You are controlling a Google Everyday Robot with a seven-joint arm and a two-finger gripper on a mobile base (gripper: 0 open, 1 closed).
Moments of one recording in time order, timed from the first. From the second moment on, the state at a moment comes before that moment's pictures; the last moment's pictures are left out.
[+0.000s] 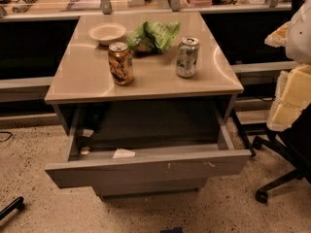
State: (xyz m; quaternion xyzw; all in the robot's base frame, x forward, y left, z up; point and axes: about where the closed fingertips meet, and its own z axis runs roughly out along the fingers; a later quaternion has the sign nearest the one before) arm 0.438 -0.216 0.977 -0.60 0.78 -0.04 0.16
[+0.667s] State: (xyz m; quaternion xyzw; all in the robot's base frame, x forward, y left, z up) arm 0.438 -0.216 0.977 -0.60 0.78 -0.04 0.16
